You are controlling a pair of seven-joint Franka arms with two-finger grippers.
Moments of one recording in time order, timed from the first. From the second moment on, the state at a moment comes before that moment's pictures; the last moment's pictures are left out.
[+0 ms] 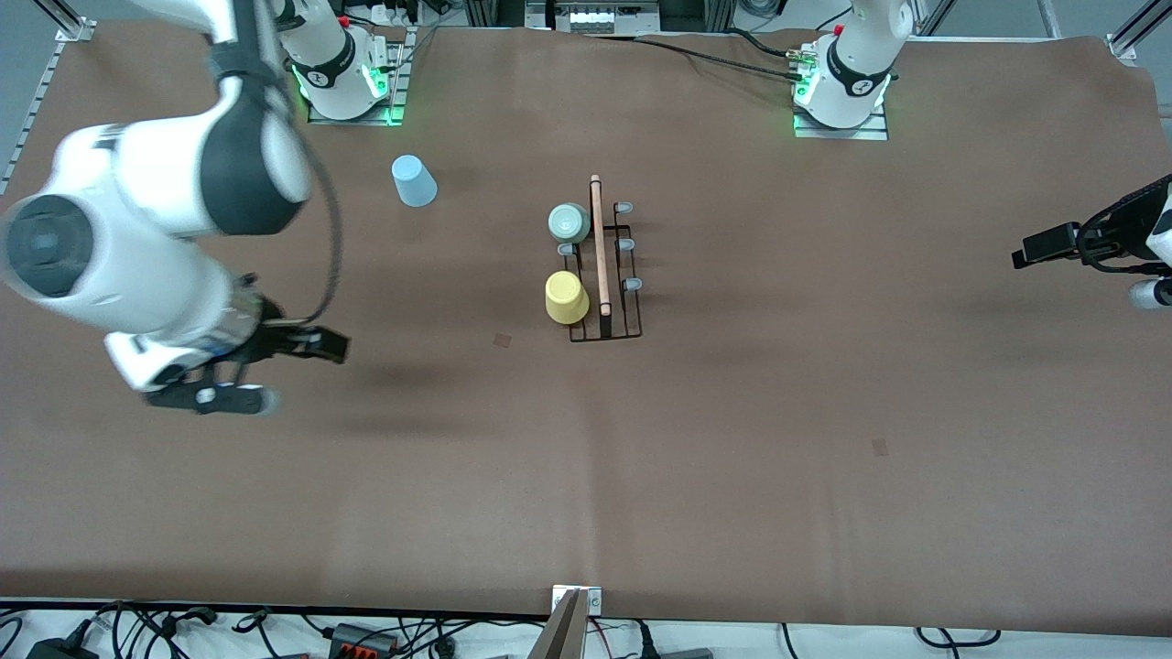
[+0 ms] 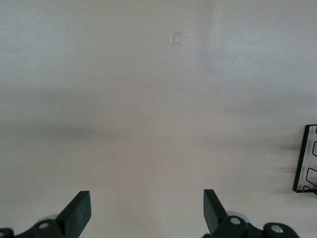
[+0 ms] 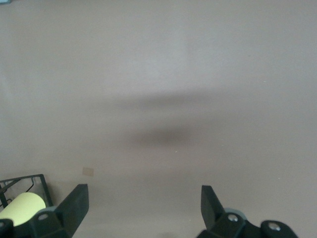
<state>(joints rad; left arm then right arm) 0.24 0.10 -0.10 -1.63 -0.07 1.58 0.05 0.58 0.57 -0.58 -1.16 0.36 1.61 0.15</state>
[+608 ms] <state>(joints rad) 0.24 0.10 -0.10 -1.63 -0.07 1.58 0.05 0.17 0.43 -0.16 -1.20 0.12 1.63 0.12</state>
